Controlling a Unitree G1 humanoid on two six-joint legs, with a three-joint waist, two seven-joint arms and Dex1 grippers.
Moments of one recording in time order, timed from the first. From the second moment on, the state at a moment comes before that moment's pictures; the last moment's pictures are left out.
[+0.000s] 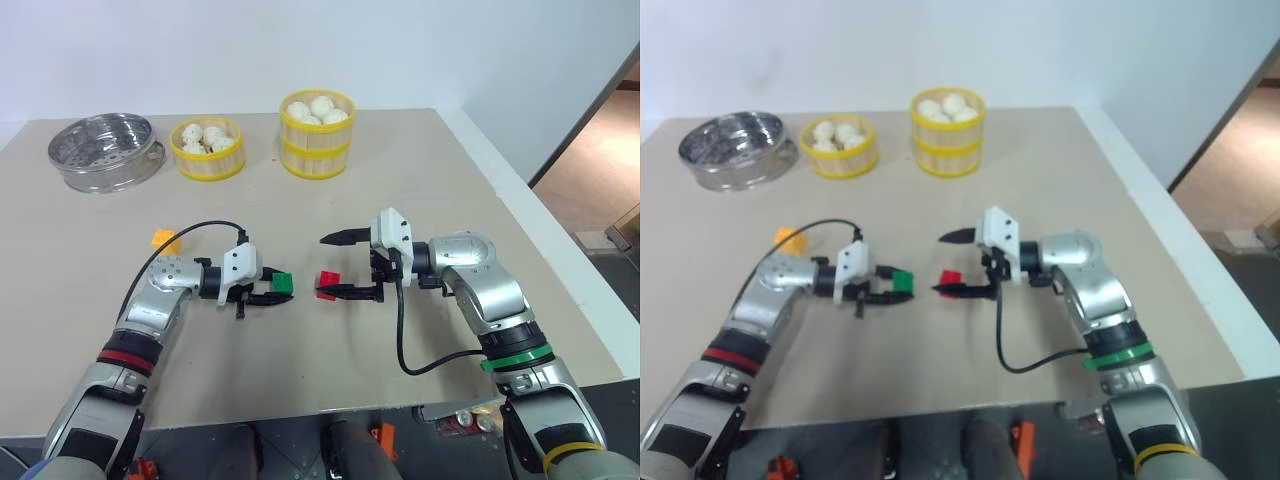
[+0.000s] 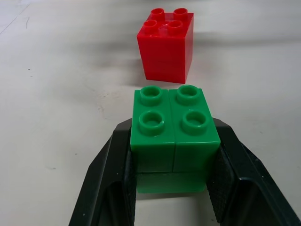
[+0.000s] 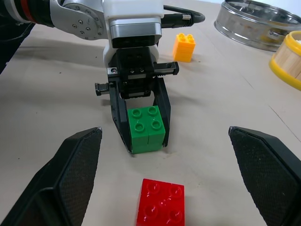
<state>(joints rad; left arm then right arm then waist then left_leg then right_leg) -0.59 0.49 -0.20 0.43 -0.17 -0.13 -1.27 -0.65 -0.50 0.20 0.10 0.27 0.18 1.22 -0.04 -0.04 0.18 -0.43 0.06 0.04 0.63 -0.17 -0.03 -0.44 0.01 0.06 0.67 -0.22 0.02</state>
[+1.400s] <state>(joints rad) -0.41 0.46 0.26 -0.10 -0.31 0.33 -0.51 -0.66 -0.47 0.15 0.06 0.38 0.35 1.17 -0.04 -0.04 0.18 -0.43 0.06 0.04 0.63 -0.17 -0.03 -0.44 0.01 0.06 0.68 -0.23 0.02</state>
